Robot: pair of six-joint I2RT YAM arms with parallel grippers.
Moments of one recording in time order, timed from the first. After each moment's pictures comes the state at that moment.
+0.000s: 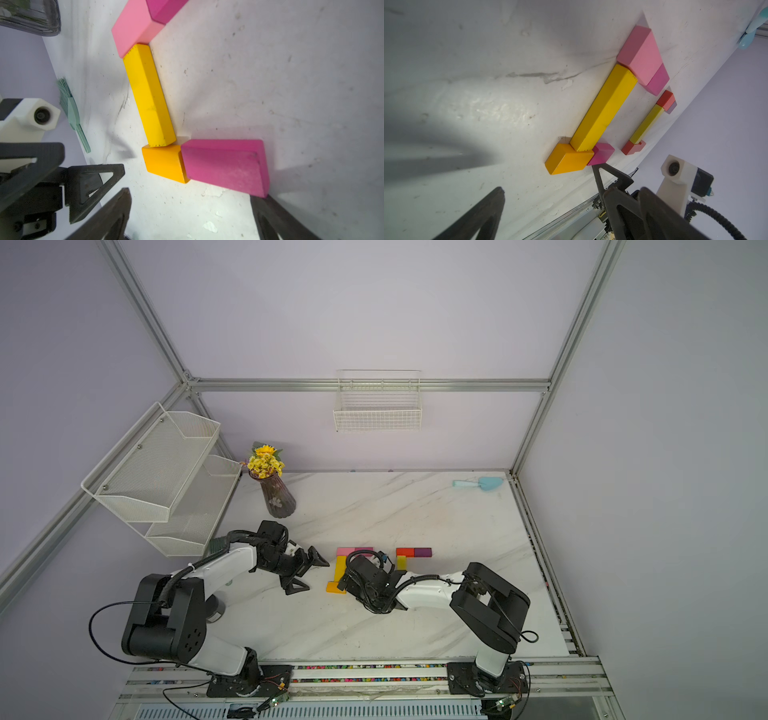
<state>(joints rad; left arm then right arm) -0.12 1.52 0.84 -0.67 0.65 -0.74 0.99 1.72 0.91 -0.05 0.04 1.43</state>
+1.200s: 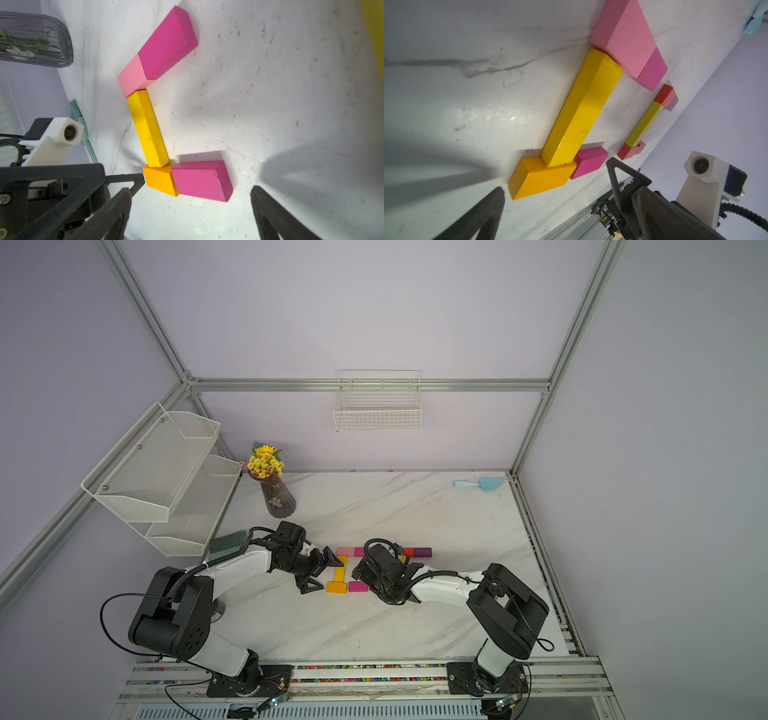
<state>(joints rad) -0.27 1.55 0.83 -0.51 0.61 -0.89 0.87 1.65 0.86 -0.07 -0.01 1.38</state>
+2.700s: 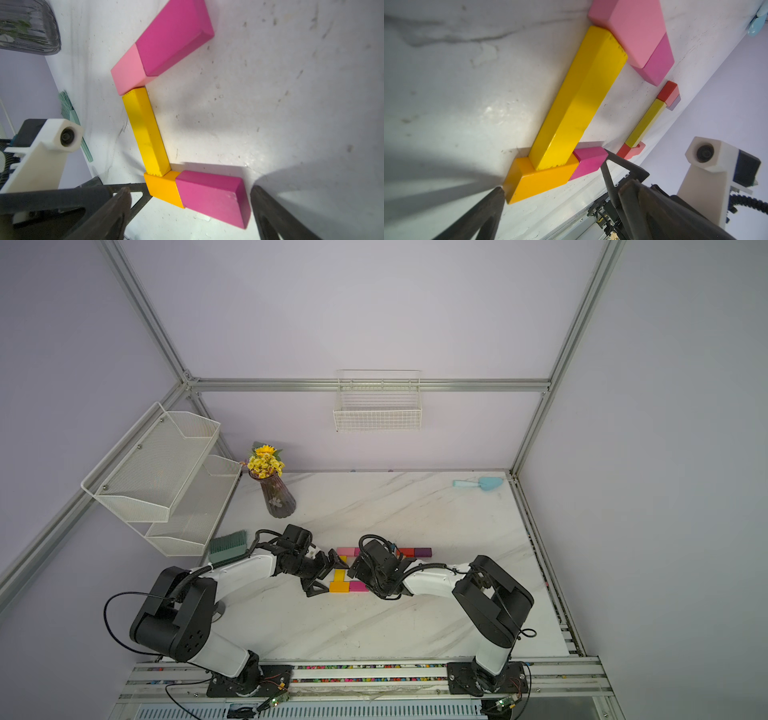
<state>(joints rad) -0.33 1.55 0.80 -0.44 0.60 -0.97 0.85 1.73 0.93 -0.07 -0.08 1.34</state>
